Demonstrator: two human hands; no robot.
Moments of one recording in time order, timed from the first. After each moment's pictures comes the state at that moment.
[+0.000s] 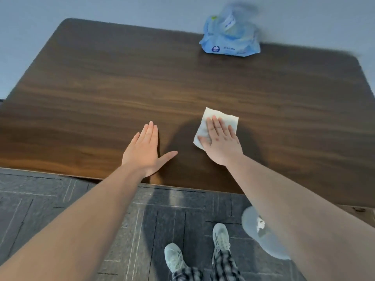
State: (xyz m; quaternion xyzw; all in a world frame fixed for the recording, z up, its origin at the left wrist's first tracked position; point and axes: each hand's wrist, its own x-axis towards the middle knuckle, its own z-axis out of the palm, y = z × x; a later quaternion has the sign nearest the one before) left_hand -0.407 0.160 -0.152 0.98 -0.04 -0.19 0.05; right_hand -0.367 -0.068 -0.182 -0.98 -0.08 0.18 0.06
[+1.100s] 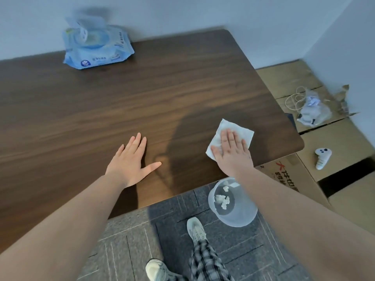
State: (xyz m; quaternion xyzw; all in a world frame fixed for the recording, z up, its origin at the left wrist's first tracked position) left_hand -0.376 -0.061 -0.155 0.94 -0.25 -0.23 0.04; right_hand -0.472 -0.342 -0.178 -0.96 0.21 0.18 0.09
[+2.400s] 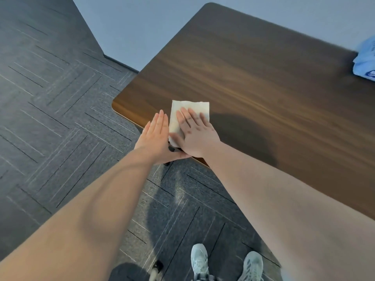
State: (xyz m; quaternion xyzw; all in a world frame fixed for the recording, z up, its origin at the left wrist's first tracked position) left_hand -0.475 0.396 -0.171 0.96 0.15 -0.21 0.09; right_hand -0.390 0.279 -0.188 -0.89 -0.41 0.18 0.05
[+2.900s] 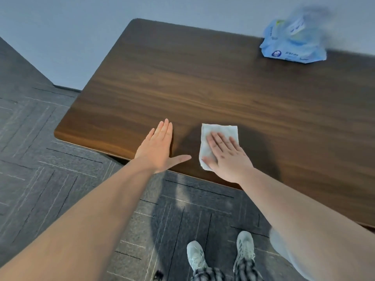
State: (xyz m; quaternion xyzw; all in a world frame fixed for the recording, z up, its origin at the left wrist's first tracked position) left_hand -0.435 0.270 -0.140 0.98 -0.03 -0.20 0.04; right_hand -0.406 0.045 -0.177 -0.94 -0.27 0.21 0.02
